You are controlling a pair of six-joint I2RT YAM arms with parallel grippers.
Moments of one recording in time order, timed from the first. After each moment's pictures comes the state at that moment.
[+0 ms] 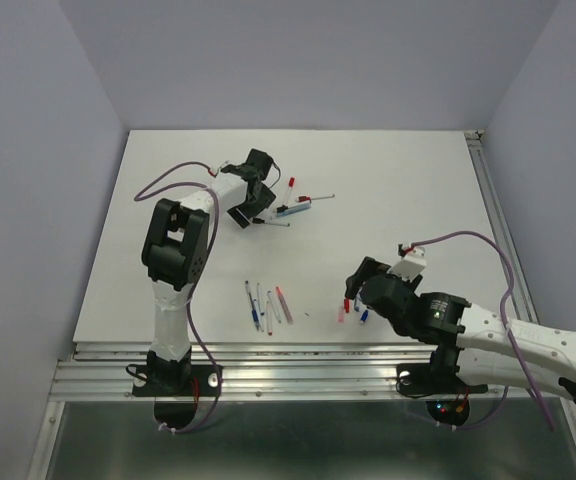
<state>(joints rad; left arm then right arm) -0.42 2.07 1.58 -0.68 -0.30 -1.15 1.12 0.88 0.60 -0.58 0.78 1.18</state>
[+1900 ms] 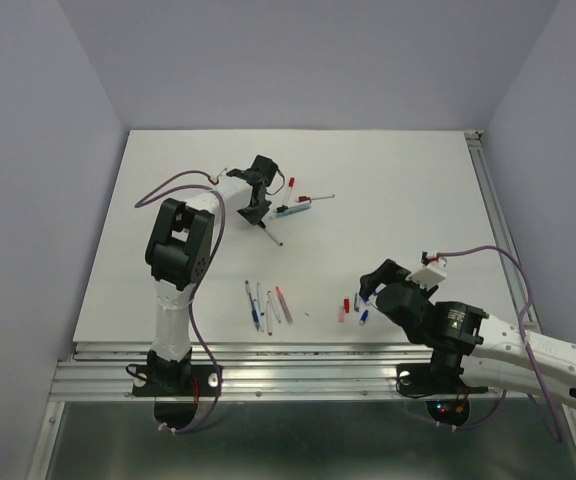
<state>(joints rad) -0.44 2.11 1.57 -0.71 -0.35 -1.27 1.12 0.71 0.52 -0.63 0.86 1.31</state>
